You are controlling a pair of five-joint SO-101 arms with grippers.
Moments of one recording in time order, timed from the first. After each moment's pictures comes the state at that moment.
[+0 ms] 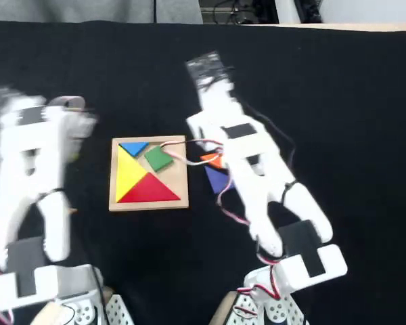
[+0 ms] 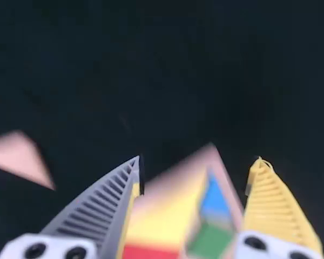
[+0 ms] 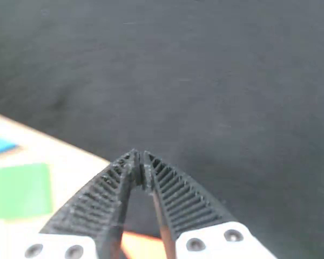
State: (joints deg) left arm -18.5 -5.0 17.7 67.4 52.2; right arm -17.6 1.9 29.3 26.7 11.0
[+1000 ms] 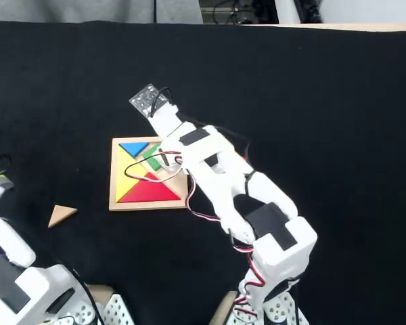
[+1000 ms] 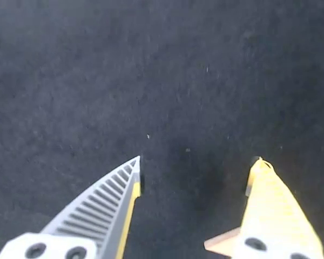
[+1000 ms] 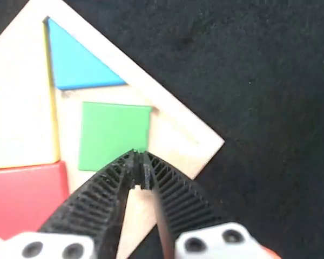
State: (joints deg) left arm -56.4 -7.4 30.2 59.6 1.4; right arm -28.4 14.3 20.5 38.5 13.1
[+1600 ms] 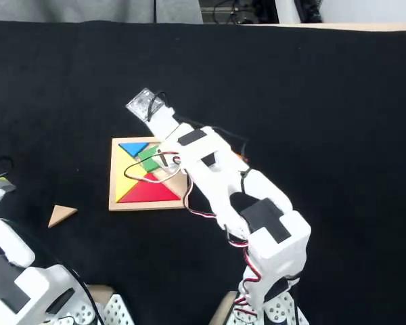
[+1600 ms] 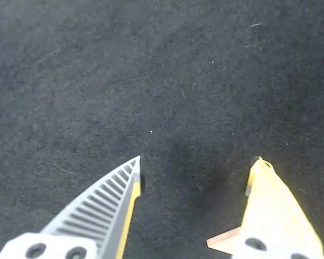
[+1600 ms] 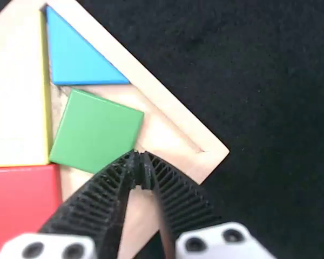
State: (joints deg) left arm -57.0 -7.4 31.1 59.6 1.3; right arm -29.4 17.8 19.6 37.0 17.5
